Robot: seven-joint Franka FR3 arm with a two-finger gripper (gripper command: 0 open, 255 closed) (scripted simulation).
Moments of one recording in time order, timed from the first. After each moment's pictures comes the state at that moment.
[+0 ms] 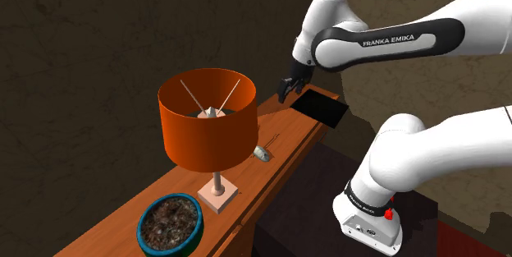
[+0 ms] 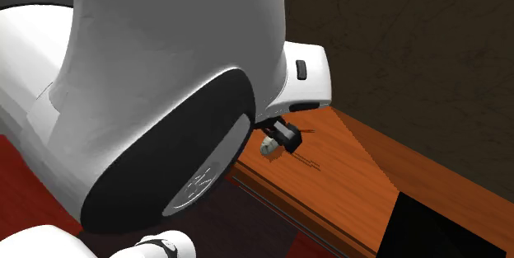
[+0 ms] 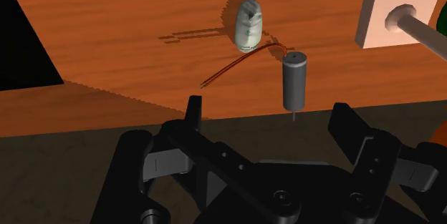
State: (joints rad) arm 0.00 -0.79 -0.14 -2.74 -0.14 2.15 0.13
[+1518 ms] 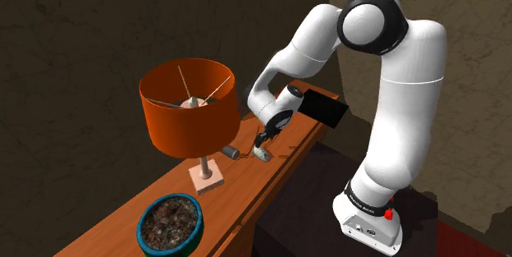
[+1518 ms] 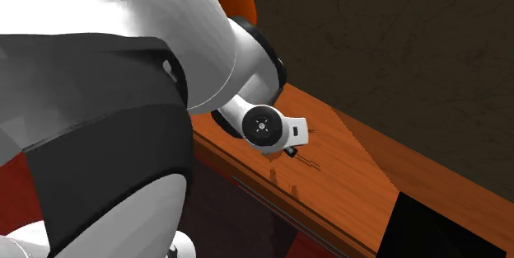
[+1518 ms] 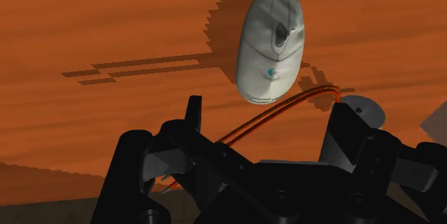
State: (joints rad) arm -0.12 0.32 0.18 -2.50 1.79 3.20 -1.60
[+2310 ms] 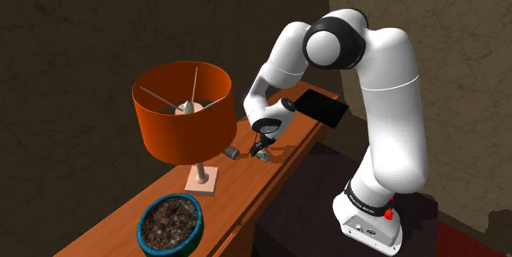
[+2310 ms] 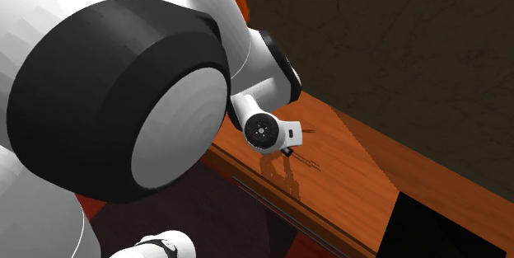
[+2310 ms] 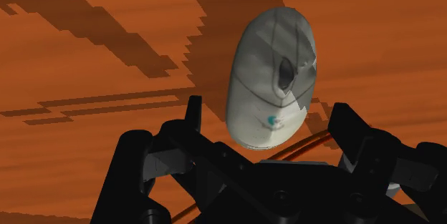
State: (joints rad) arm 0.11 0.52 -0.06 -2.33 2.19 3.10 -1.97
